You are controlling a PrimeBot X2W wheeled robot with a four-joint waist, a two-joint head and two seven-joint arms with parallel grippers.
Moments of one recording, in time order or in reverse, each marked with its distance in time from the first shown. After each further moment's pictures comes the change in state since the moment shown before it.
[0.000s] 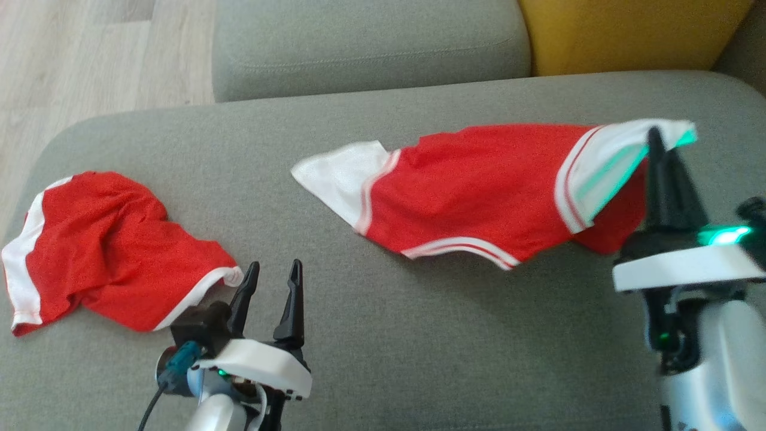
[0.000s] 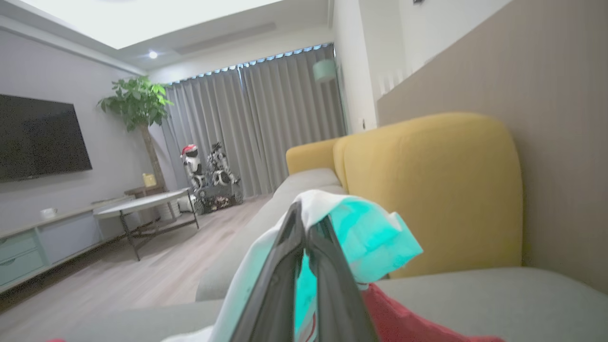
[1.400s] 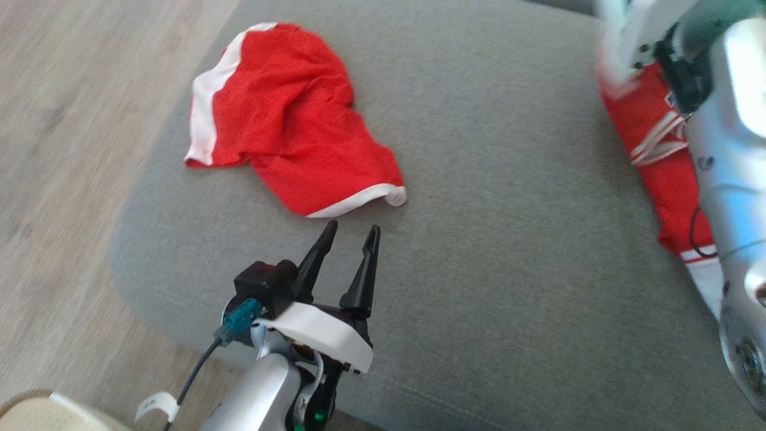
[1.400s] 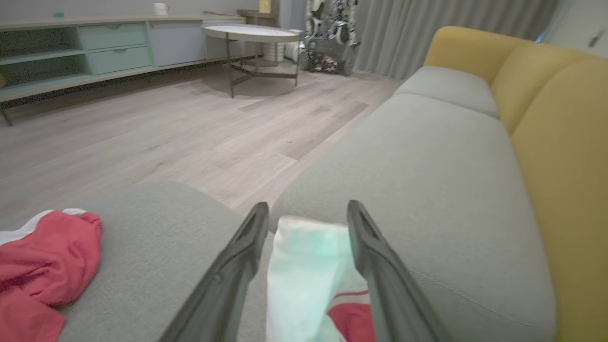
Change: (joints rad) left arm -0.155 0.000 -0.244 -0.016 -0.131 0.010 0.000; right arm -0.908 -0.157 0.195 0.863 -0.208 0.000 0.240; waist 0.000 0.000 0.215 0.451
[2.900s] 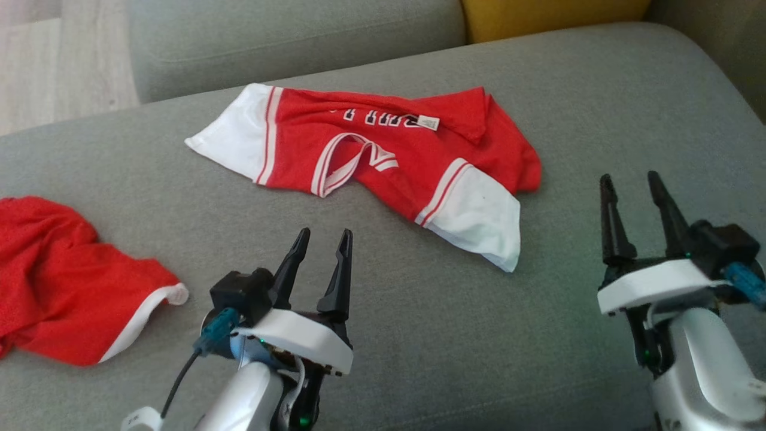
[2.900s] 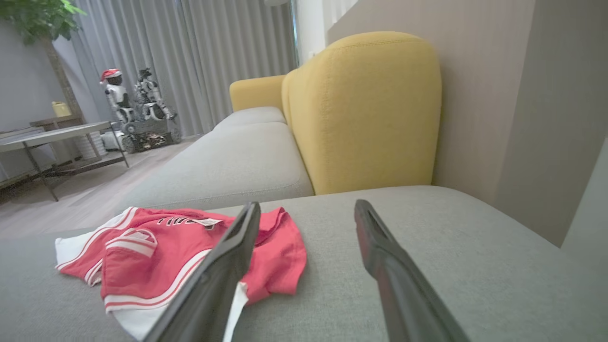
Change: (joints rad) left arm 0.045 0.000 0.076 -0.009 0.019 0.016 0.000; right arm 0.821 0.077 -0.136 -0.455 0.142 0.000 -0.398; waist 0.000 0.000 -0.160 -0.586
